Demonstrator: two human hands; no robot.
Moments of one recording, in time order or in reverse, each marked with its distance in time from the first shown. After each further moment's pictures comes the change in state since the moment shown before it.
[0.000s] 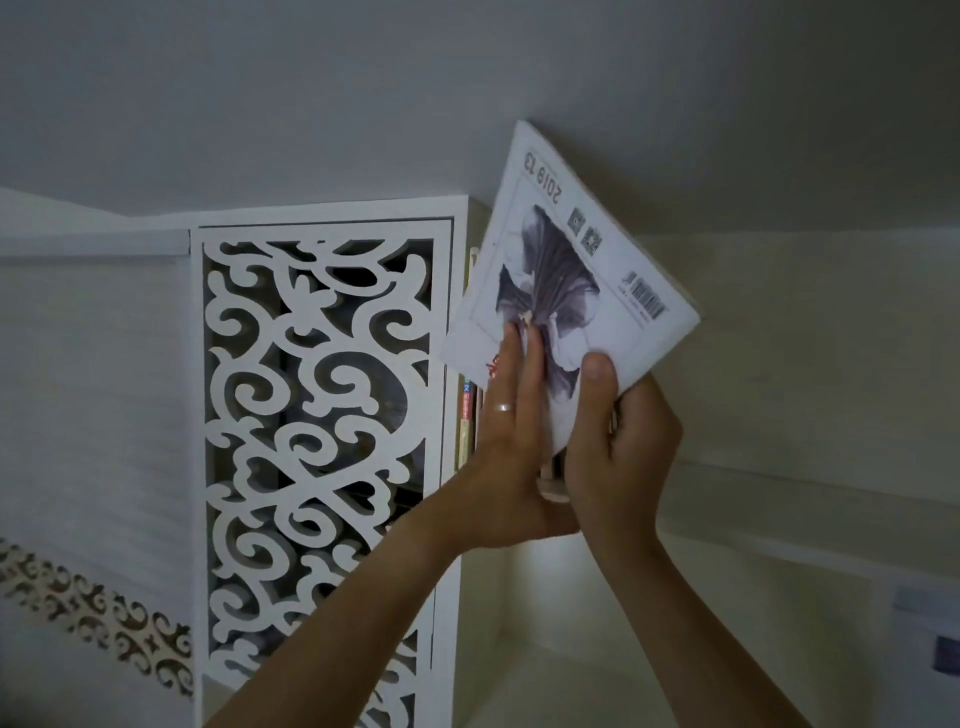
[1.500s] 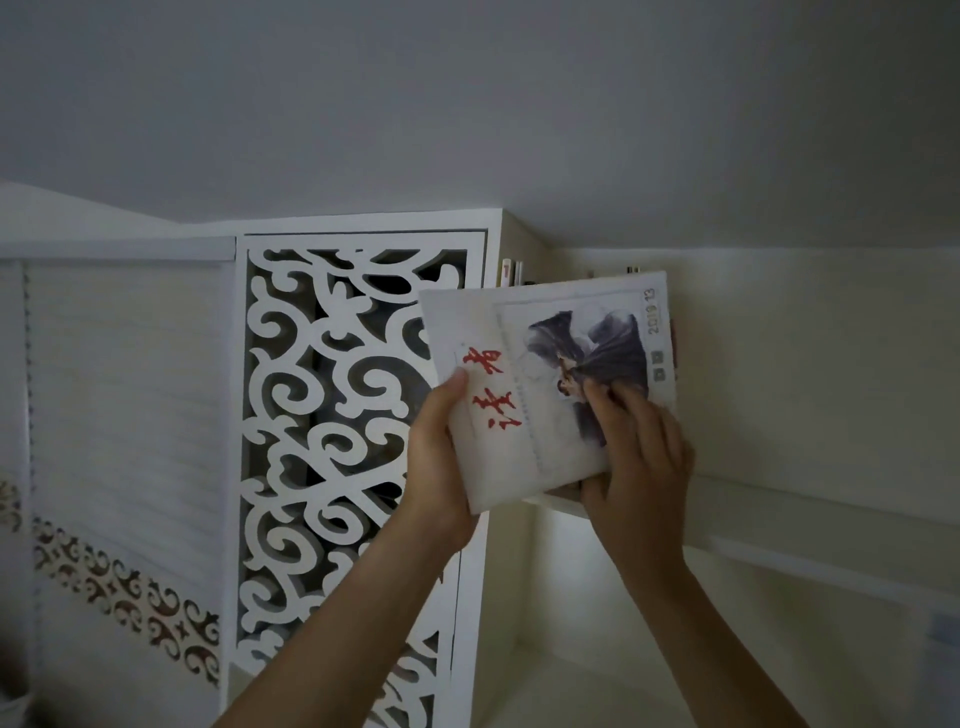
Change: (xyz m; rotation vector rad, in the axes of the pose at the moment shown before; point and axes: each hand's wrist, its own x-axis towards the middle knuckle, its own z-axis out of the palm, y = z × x) left_hand -0.012 0.021 -0.055 -1.274 0.516 -0.828; right_hand -0.029 0.076 -0.016 -0.636 -0.301 -0.220
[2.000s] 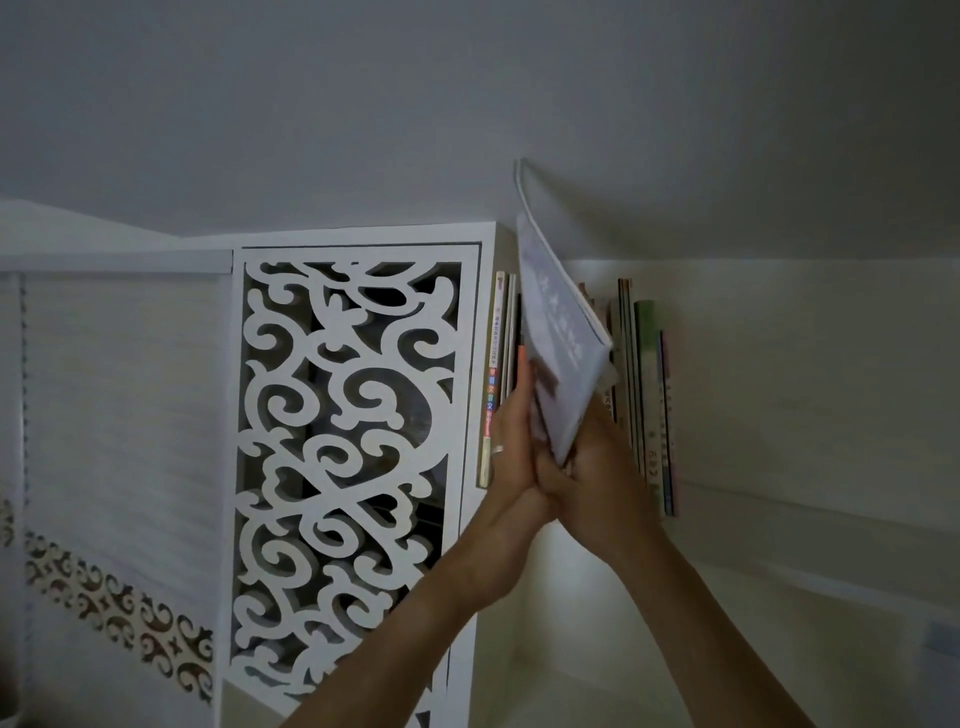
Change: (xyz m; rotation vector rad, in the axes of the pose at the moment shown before) left_hand 0.000 -0.043 0.011 0.617 -0.316 0.336; right_hand 0.039 -0.049 -0.028 0.601 -0.329 0.154
